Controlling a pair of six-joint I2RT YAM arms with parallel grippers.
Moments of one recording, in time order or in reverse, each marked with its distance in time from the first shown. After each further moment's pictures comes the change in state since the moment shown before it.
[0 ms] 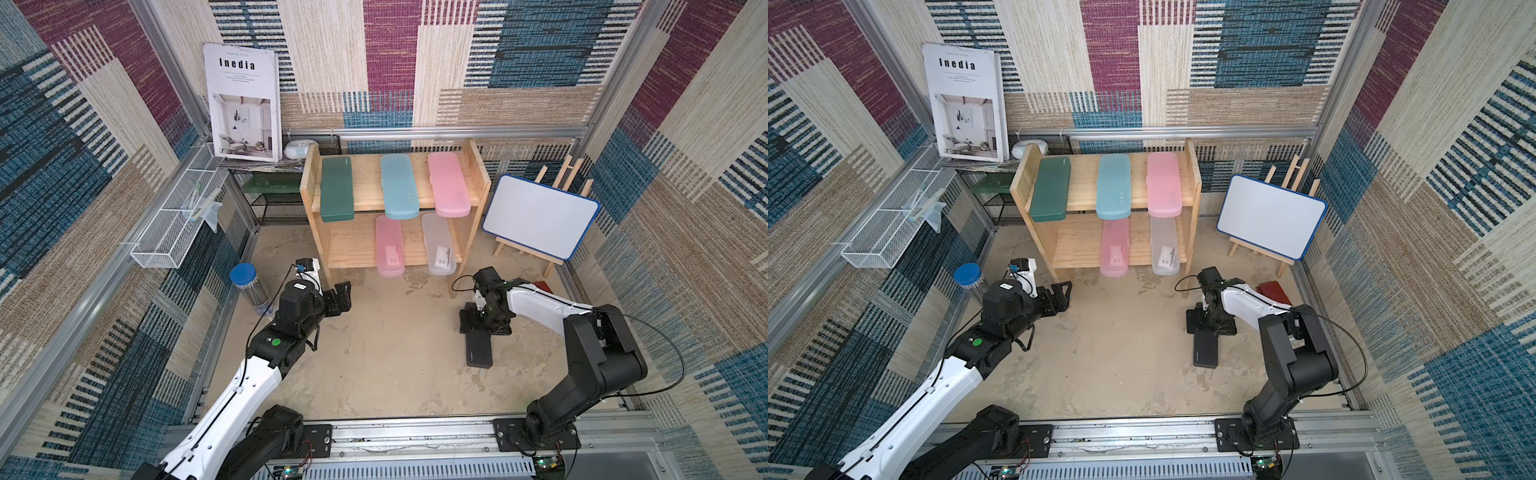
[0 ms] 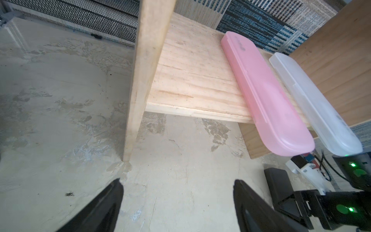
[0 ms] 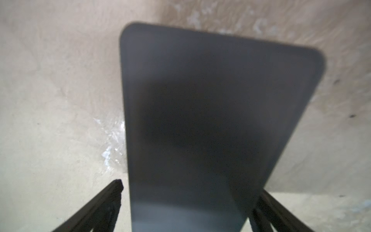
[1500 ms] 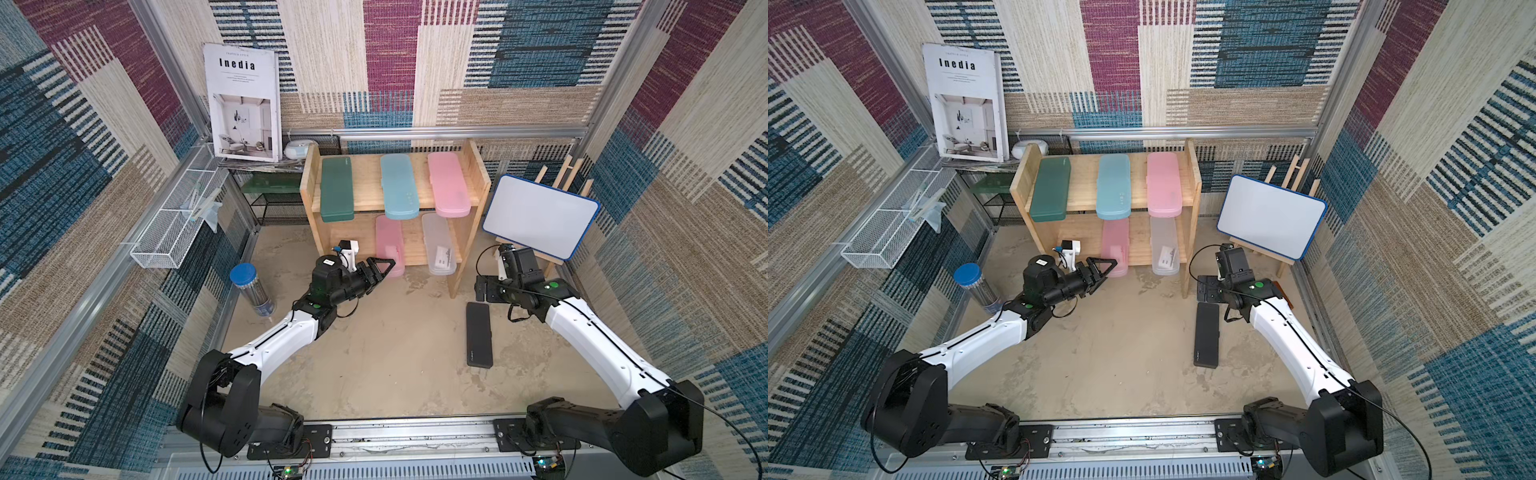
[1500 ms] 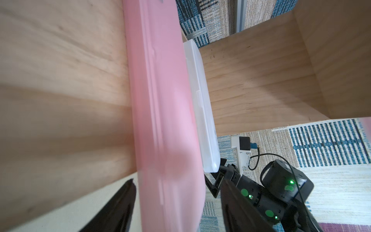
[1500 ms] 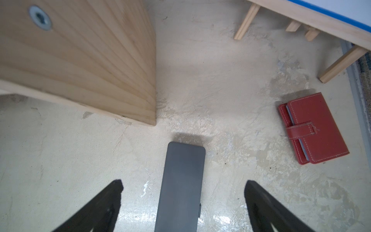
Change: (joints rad) left arm -0.050 0.488 0.086 0.623 0.537 -0.607; right arm -0.008 -0.391 0.088 0.066 0.176 -0.026
